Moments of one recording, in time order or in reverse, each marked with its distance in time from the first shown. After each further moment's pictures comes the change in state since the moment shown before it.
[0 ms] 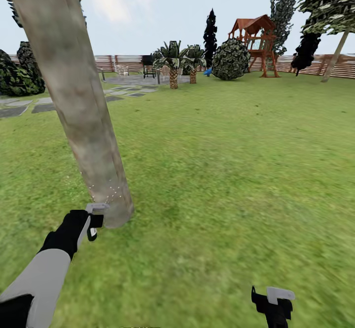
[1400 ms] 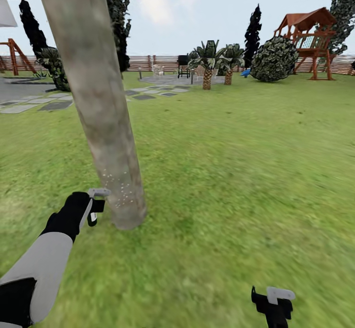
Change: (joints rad) left arm -0.094 0.006 -0.068 -0.039 -0.002 0.104 0.003; right arm 0.000 0.000 0.000 0.000 0.000 0.000 0.000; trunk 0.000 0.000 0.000
